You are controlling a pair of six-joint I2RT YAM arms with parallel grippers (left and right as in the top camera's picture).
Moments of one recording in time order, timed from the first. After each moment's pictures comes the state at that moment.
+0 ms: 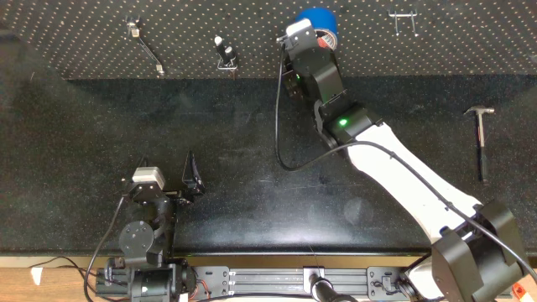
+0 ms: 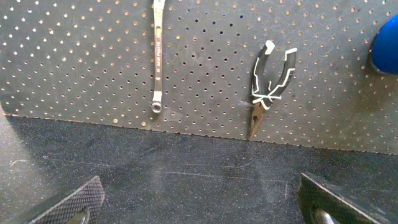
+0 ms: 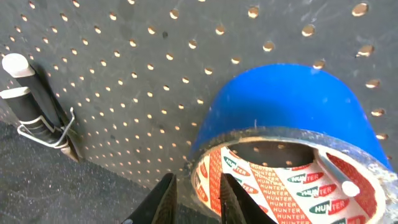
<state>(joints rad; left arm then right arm) 0.09 0.01 0.01 -0.07 0.08 -0.12 0.56 1.64 1.19 -0.01 0.26 -0.03</state>
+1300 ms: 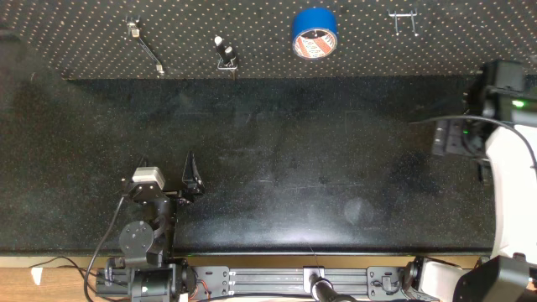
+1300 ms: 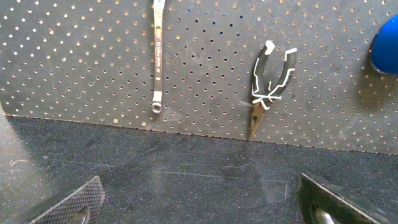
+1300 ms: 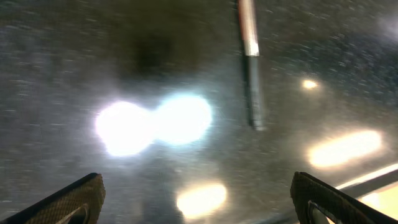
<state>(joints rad) 0.09 0.01 0.01 -0.07 0.08 -0.12 -0.26 1.45 1.19 -1.15 0.17 -0.02</state>
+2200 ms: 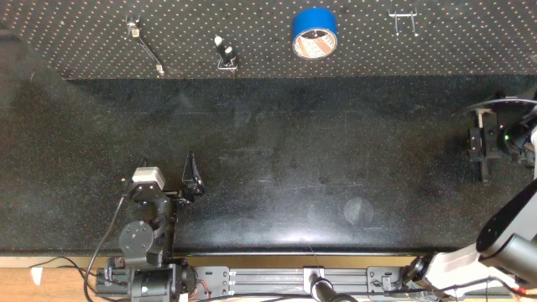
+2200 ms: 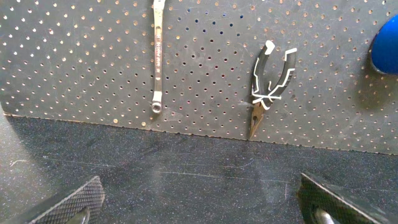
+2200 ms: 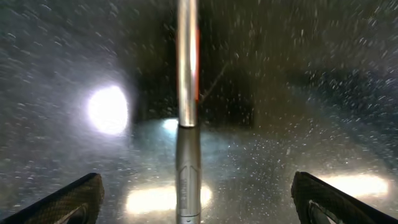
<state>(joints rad) 0.09 0.01 0.01 -0.07 0.08 -0.12 -0.61 1.75 1.19 -0.90 -0.02 -0.57</state>
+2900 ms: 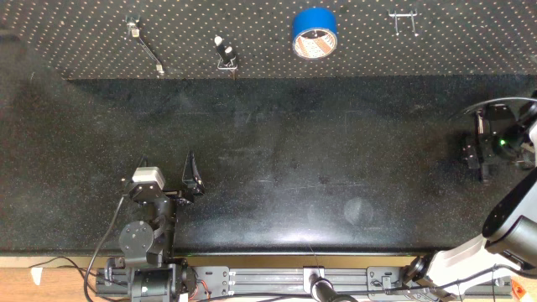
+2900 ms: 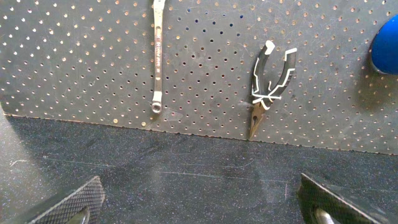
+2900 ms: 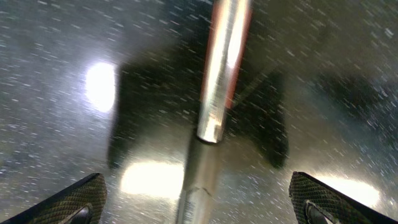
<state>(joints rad) 0.09 0.01 0.01 -0.07 0.08 -0.12 -0.59 1.83 1.19 -0.90 -0.03 -0.69</state>
